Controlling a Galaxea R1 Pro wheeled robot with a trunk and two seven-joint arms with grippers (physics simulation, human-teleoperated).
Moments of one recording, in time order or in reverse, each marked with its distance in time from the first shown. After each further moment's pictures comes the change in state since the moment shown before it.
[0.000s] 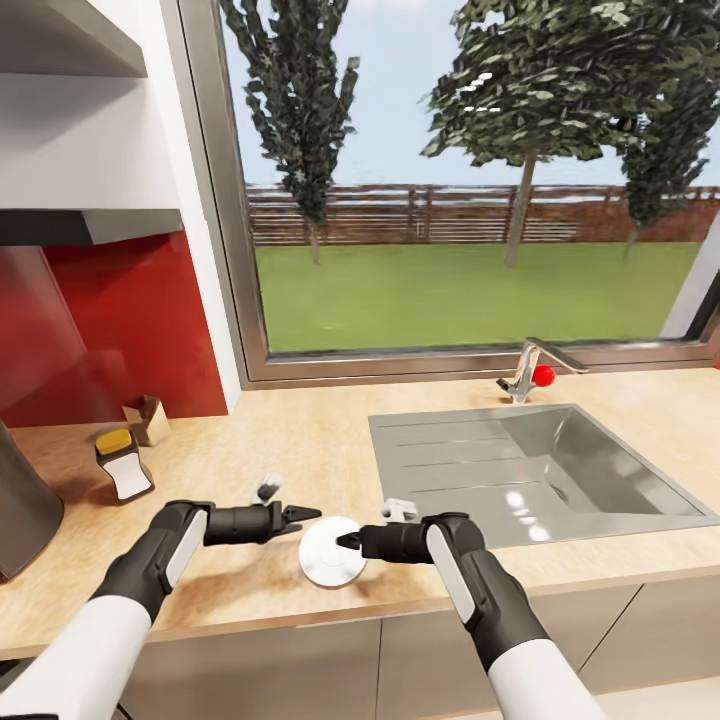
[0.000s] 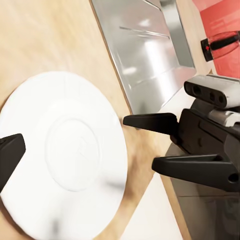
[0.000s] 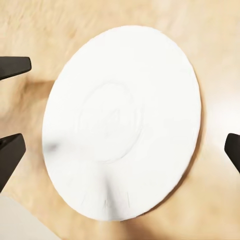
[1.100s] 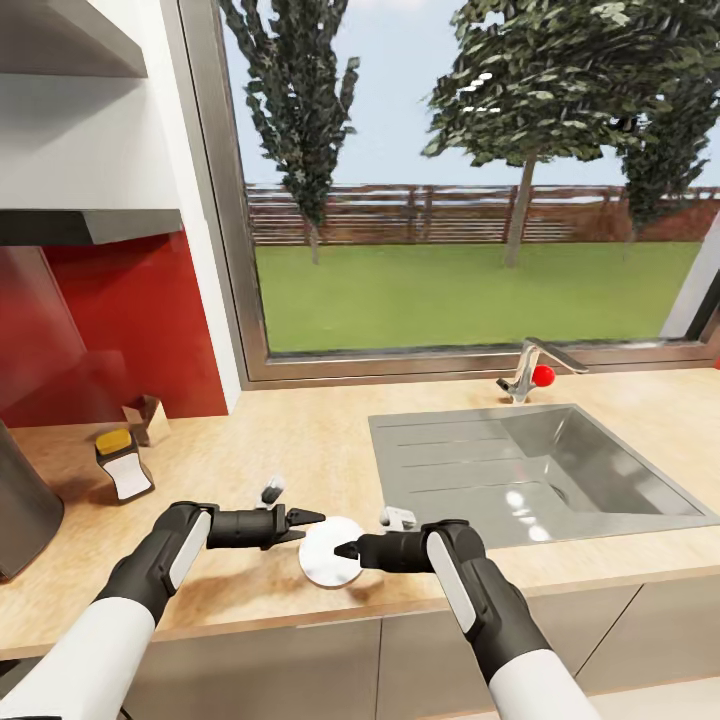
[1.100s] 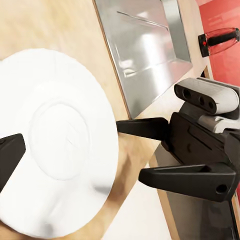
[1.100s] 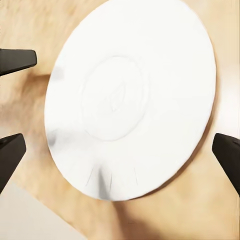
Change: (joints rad) left arm 0.005 -0.012 0.001 -0.001 0.002 0.063 0.001; right arm 0.026 0.002 0.002 -0.012 -0.013 0.028 0.002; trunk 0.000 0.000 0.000
